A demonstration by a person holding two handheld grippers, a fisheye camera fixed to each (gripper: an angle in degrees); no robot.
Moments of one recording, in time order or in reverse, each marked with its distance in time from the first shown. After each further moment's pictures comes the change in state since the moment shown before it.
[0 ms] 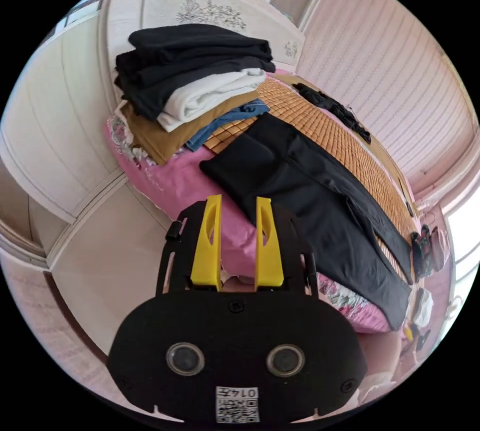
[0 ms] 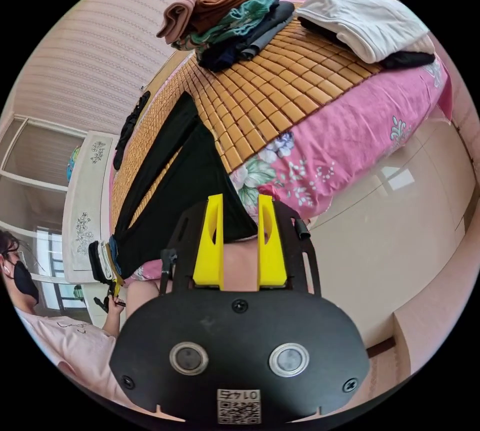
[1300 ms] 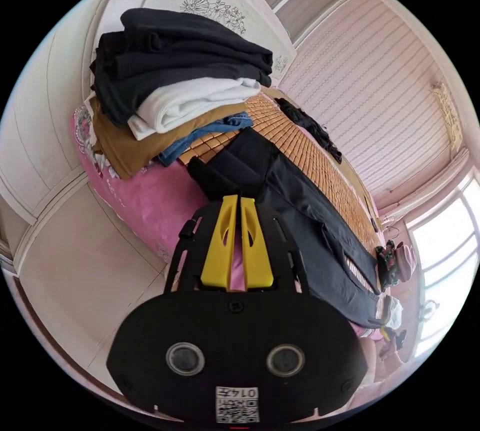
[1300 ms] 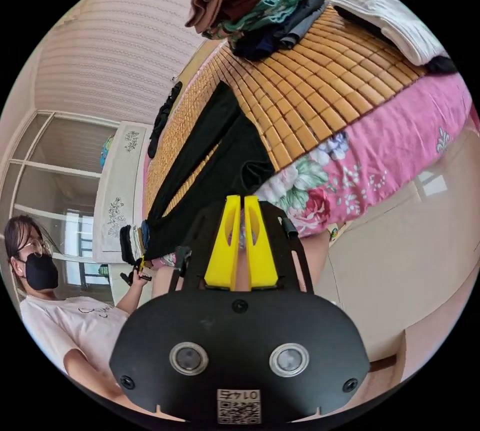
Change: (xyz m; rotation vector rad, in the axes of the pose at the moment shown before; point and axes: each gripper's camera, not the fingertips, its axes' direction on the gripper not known) left arm -0.027 -0.068 -0.018 0.025 0.237 -0.037; right arm -0.006 -0.023 -0.011 -0.082 -0.200 -0.042
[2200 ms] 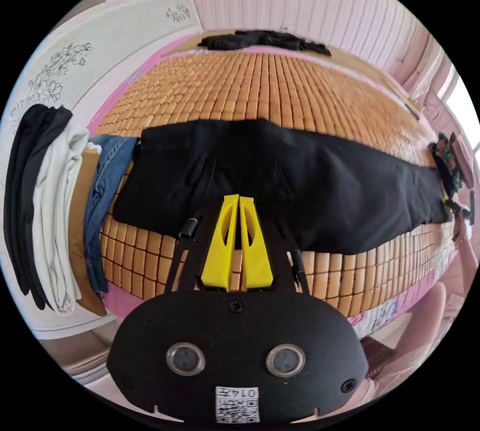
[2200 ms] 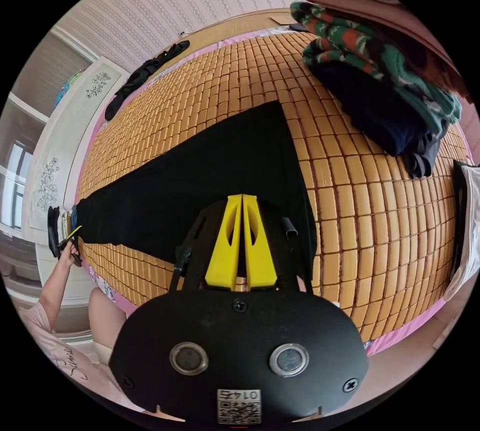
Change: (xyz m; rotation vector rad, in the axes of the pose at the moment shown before) left arm 0.288 0.009 0.277 -0.377 -0.314 0.600; right arm -0.170 -0.145 0.210 -0.079 0.372 -0.343
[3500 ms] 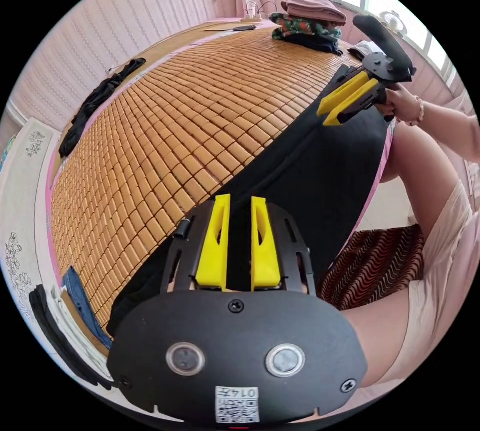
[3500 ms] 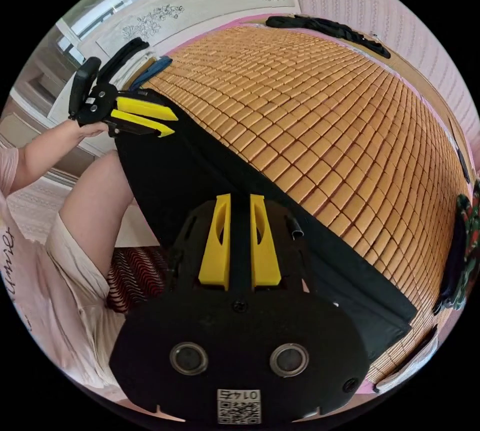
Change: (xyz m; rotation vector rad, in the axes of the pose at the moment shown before) left arm 0.306 0.118 0.053 0.042 0.158 0.794; right arm -0.278 0.128 0.073 -0.173 -0.099 -0.805
